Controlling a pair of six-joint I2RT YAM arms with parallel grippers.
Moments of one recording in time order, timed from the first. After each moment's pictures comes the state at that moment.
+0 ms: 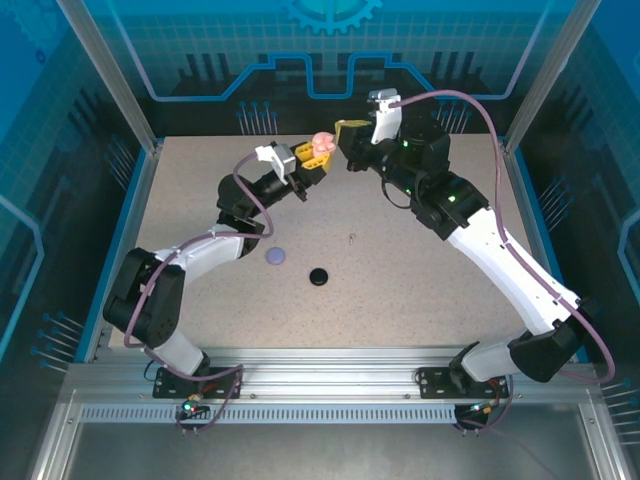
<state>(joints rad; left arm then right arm) -0.41 1.62 0.99 1.12 0.57 -0.13 0.63 1.40 1.58 -0.26 -0.02 0.30</state>
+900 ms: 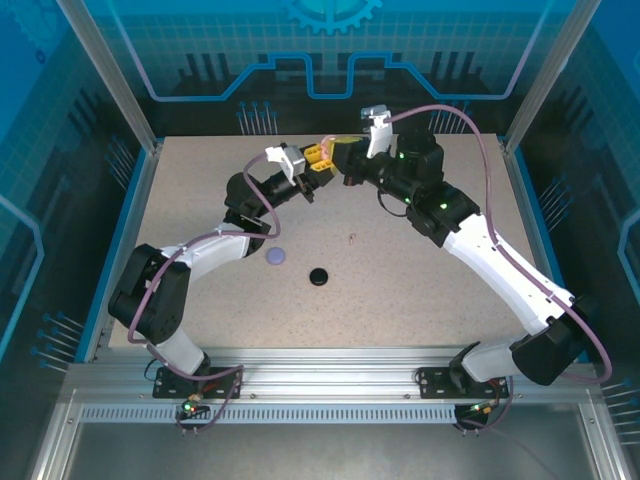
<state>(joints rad) -0.44 1.65 1.01 1.10 0.57 -0.11 0.60 1.38 1.43 -0.15 -0.16 0.33</state>
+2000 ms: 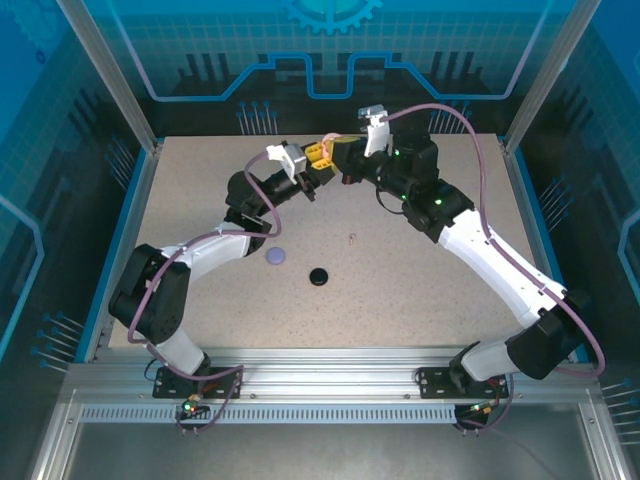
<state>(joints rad) -0.44 1.65 1.02 1.08 0.55 -0.11 0.59 1.42 1.43 -0.15 -0.17 0.31</state>
